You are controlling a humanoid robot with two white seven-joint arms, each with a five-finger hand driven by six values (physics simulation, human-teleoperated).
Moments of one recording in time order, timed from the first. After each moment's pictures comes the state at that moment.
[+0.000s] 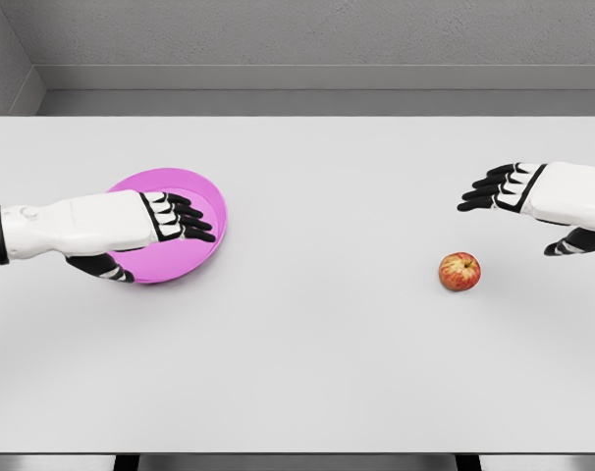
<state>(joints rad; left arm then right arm) -0.48 0.98 -0.54 -1.76 -0.21 -0.61 -0.55 -0.36 -1.15 0.30 -1.76 0.11 -0.61 0.61</state>
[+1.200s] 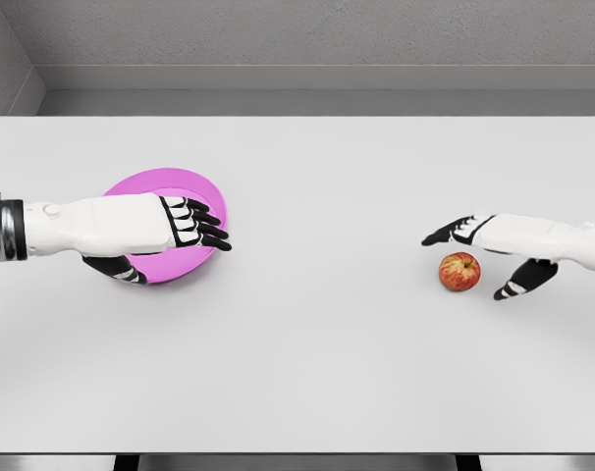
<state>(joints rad) -0.60 0.98 -0.67 -1.76 -0.21 -0.61 -0.55 -0.44 -1.00 0.60 -1.55 0.03 -0.50 0.61</state>
